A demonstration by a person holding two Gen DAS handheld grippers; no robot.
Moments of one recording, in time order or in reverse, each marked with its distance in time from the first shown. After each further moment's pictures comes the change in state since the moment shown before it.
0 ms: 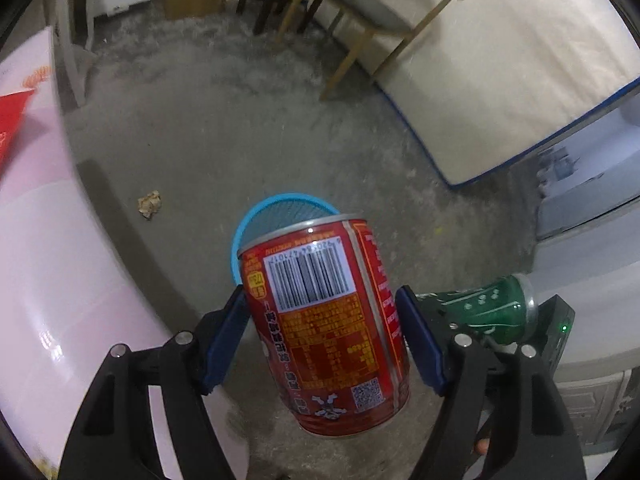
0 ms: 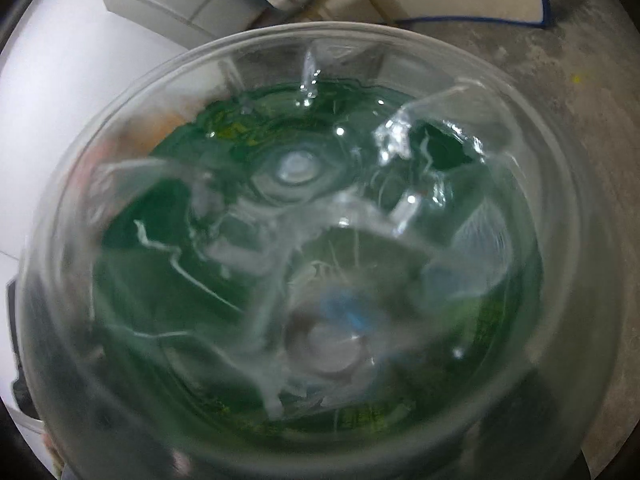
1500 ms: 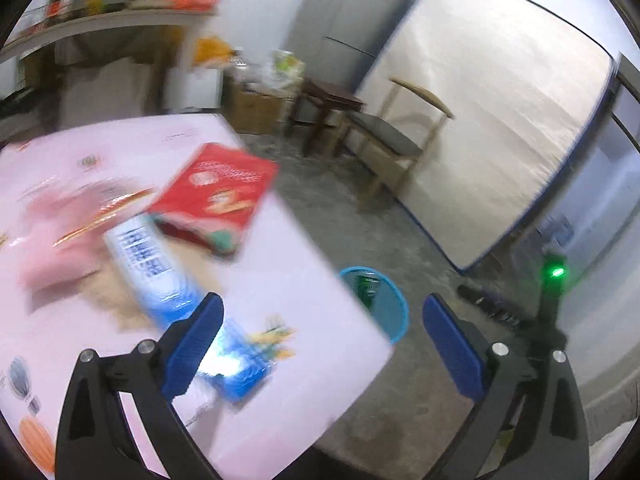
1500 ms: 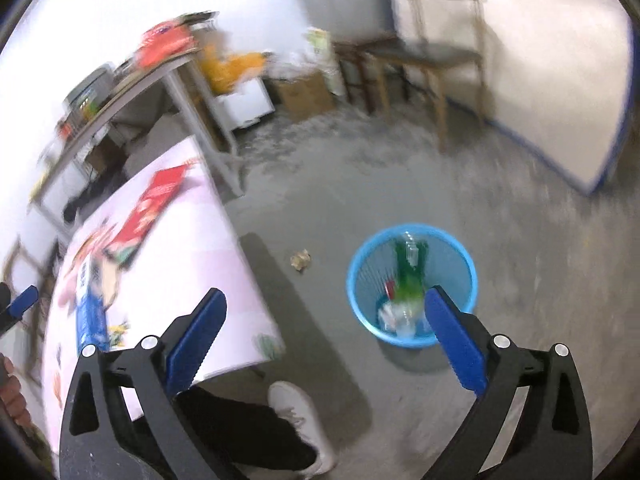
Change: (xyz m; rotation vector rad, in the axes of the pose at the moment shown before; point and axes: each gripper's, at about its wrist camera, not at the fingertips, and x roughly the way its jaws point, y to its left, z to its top) left arm -0.258 0.139 -0.206 -0.028 -0.508 0.080; right arm -0.063 0.229 -0.180 -0.725 -0.126 -0.063
